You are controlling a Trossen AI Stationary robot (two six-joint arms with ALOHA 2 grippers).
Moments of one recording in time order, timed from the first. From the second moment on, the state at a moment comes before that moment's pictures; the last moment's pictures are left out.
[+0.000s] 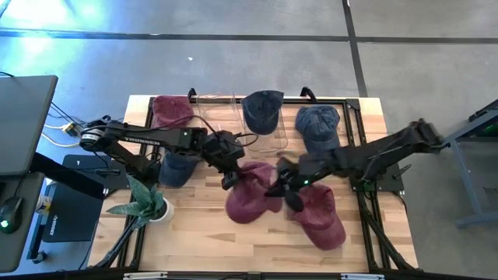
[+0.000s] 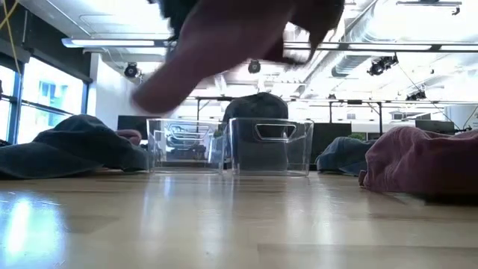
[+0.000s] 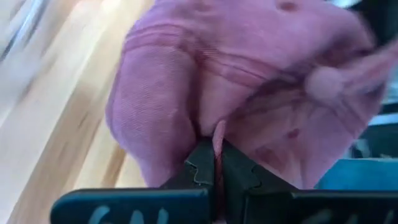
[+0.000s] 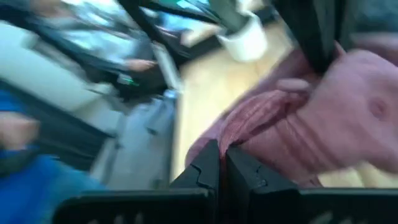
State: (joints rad) left arm -0.03 1.46 1.23 -0.48 0.25 -0.50; right arm 0.27 1.34 1.05 -0.09 -0.11 0.62
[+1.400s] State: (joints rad) left arm -0.02 1.76 1.32 0.75 0.97 -0.68; right arm 0.12 1.15 1.05 0.12 -0.59 0.66
